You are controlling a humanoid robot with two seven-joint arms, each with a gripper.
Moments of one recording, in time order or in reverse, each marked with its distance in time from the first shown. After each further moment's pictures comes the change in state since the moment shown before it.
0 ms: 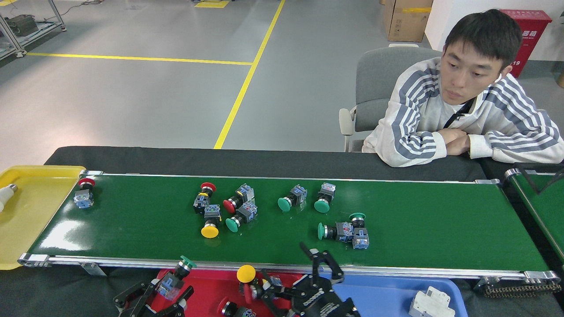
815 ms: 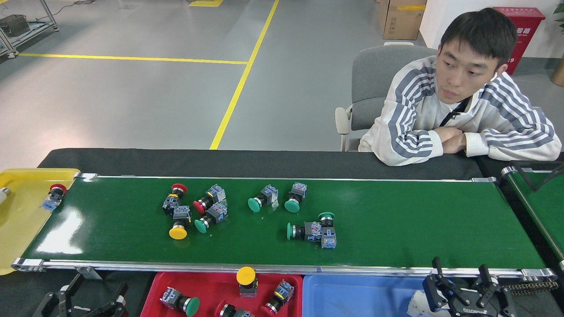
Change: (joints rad) left arm -0.041 -0.001 0.207 0.069 -0.002 0.151 0.008; right arm 0.248 0.049 -0.738 0.016 -0.153 -0.270 -0.096
